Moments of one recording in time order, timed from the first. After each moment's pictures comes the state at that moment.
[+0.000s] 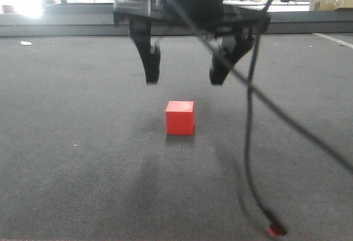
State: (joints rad) left arm -0.07 -0.01 0.03 0.00 0.01 -0.04; right arm 0.73 1.85 -1.53 -0.18 0.98 0.81
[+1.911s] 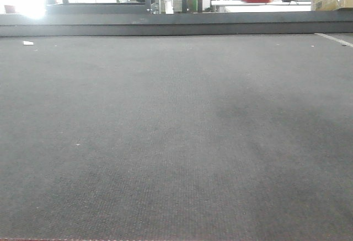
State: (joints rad) left arm -0.07 -0.01 0.03 0.00 0.01 -0.04; right arm 0.56 1.36 -1.24 -0.20 0.77 0.36
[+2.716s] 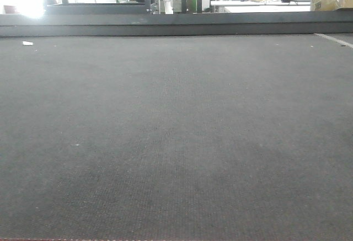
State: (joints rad) left arm -0.07 -0.01 0.03 0.00 0.01 -0.04; right arm 0.48 0.45 -0.65 -0.21 0.67 0.32
